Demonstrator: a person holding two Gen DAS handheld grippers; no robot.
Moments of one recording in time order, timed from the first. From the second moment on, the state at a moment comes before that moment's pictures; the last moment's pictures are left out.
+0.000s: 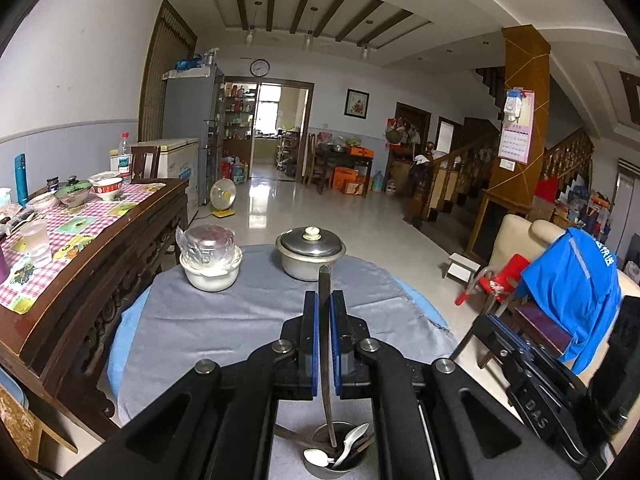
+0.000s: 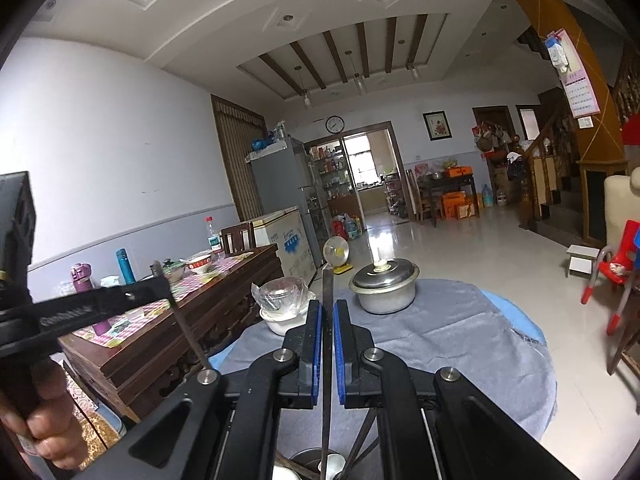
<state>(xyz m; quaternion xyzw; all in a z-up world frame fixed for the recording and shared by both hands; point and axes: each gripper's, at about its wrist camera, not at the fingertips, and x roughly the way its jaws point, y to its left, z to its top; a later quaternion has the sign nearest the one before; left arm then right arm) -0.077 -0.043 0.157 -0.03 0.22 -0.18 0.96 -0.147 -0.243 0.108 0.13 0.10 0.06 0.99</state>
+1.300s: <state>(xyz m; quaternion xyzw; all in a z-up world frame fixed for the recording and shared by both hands) -0.061 -0.049 0.126 -0.04 0.25 -0.16 0.95 -0.137 -0.235 0.092 0.13 0.12 0.06 0.98</state>
